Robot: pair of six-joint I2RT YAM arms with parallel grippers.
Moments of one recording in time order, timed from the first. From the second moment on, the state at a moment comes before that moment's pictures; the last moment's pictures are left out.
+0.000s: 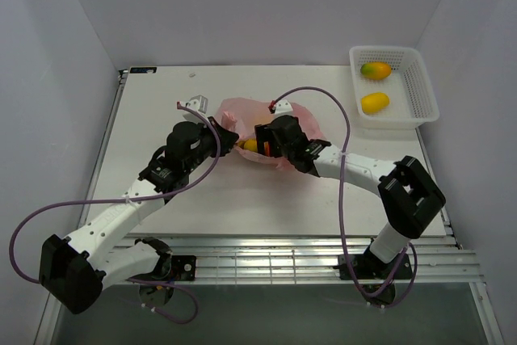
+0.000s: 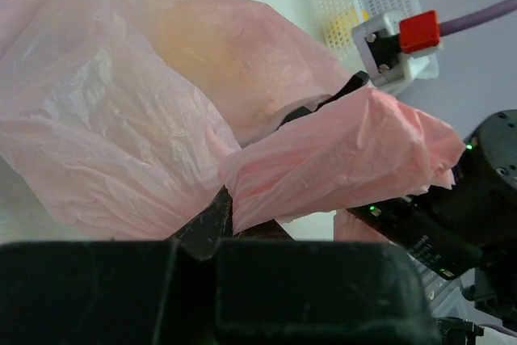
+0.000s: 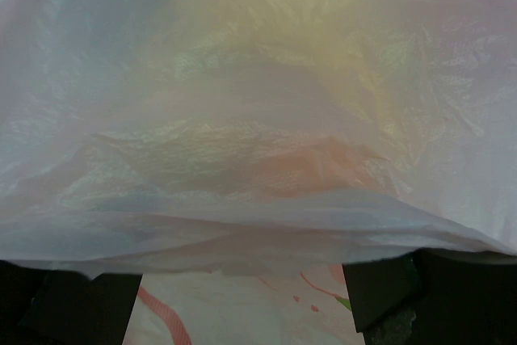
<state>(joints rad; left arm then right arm) -0.60 1.05 0.81 -0.03 -0.05 -0.67 0.81 1.62 1.05 -0.02 0.29 0.34</state>
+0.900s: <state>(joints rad) -0.60 1.05 0.80 -0.06 -0.01 -0.61 0.78 1.83 0.99 0.16 0.27 0.05</state>
